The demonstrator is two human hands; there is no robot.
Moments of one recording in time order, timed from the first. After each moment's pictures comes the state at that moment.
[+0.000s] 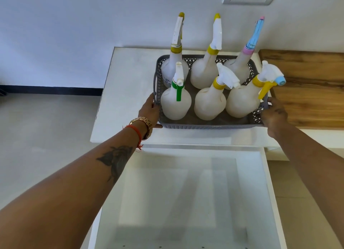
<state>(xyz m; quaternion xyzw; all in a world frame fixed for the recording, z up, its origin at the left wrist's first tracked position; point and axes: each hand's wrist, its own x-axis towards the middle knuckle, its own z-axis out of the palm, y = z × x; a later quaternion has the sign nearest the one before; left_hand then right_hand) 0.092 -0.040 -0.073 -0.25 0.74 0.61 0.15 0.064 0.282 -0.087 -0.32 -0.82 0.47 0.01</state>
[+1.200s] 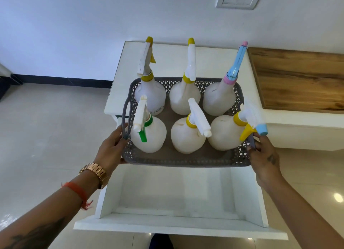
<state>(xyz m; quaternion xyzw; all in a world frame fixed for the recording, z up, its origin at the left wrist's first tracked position) 0.324 -0.094 -0.026 -0.28 0.71 0.64 0.09 0.298 0.252 -0.050 -0.25 -0.82 0.52 0.02</state>
